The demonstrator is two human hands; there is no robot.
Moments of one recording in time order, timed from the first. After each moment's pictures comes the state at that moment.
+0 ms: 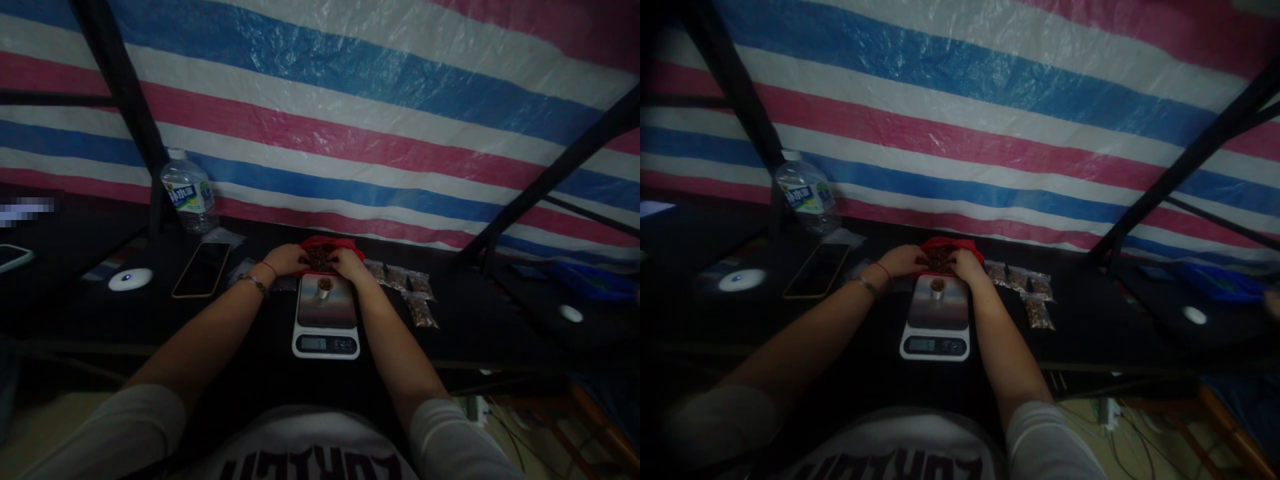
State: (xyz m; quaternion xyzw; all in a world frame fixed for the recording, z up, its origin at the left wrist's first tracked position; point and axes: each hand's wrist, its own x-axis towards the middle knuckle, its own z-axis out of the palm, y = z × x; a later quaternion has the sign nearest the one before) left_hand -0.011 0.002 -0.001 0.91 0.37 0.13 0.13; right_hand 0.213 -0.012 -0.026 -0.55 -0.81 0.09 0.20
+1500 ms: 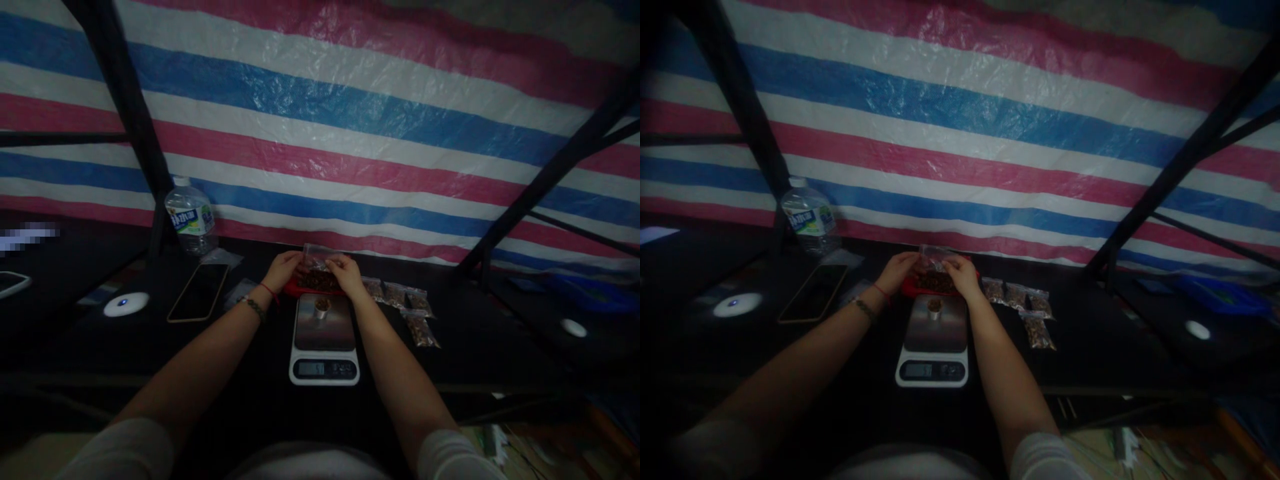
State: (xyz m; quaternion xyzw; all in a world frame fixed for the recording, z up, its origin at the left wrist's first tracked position) left_hand 0.000 0.005 -0.009 0.60 0.39 0.47 0.51; right_hand 0.193 -0.023 -0.004 -0.51 -0.64 0.21 0.53
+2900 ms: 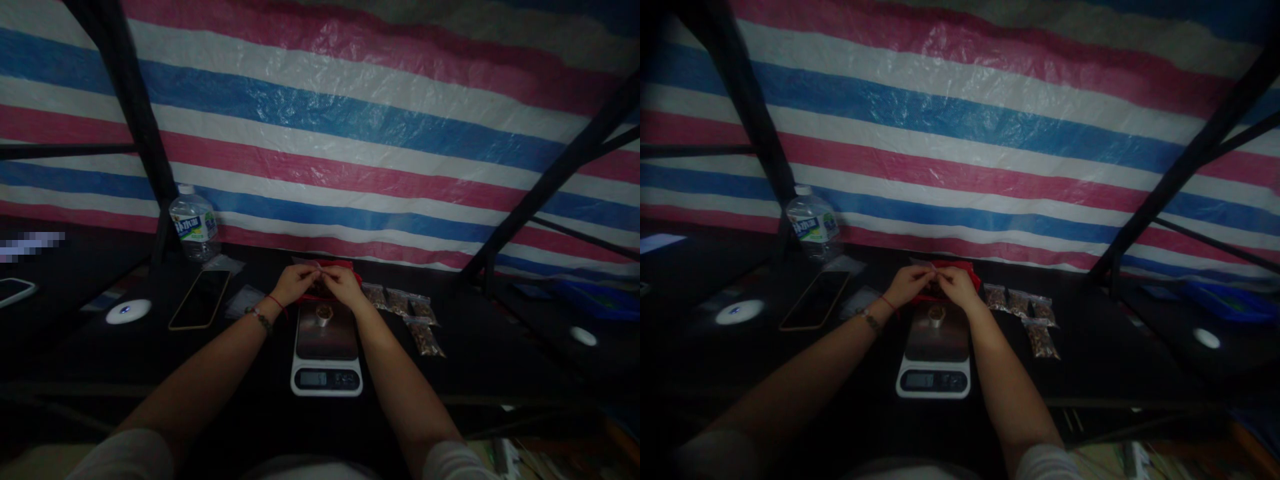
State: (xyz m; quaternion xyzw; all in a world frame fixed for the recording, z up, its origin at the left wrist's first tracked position) left_hand 0.010 -0.016 -0.001 0.78 0.34 0.45 0.27; right_hand 0.185 -0.033 0.002 -0.41 -0.78 0.17 0.45
